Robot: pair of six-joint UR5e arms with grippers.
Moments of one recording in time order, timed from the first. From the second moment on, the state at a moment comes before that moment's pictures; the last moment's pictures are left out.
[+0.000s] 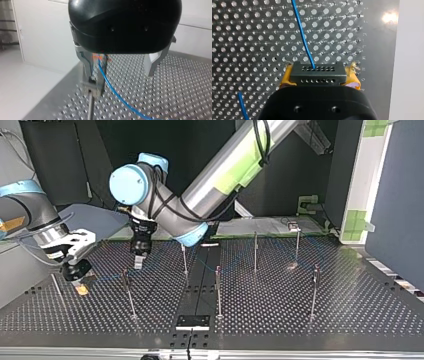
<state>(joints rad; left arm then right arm) -0.77 -2.19 -1.02 -3.05 -2.05 -1.86 1.72 -1.22 1.24 0.10 1.06 1.60</state>
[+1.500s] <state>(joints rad) -0.81 -1.82 -1.38 -2.70 -2.10 -2.06 1.74 -1.22 1.24 0.10 1.09 1.61</state>
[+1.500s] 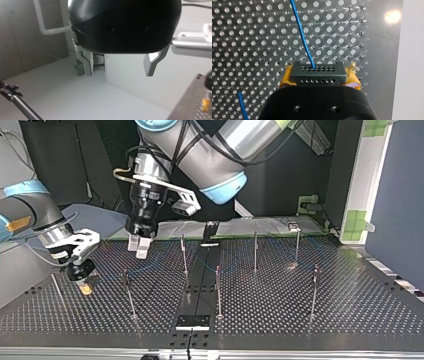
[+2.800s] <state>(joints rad) -0.84 -1.80 -1.71 -2.37 -2.13 -2.09 1.74 -1.22 1.24 0.10 1.09 1.62</state>
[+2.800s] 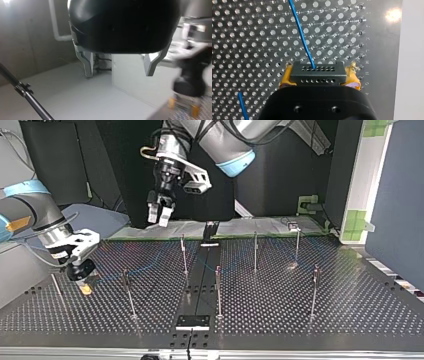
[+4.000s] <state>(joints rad) -0.91 -1.85 -2.03 -2.20 -2.24 -2.13 1.73 -1.22 1.24 0.10 1.10 1.62</state>
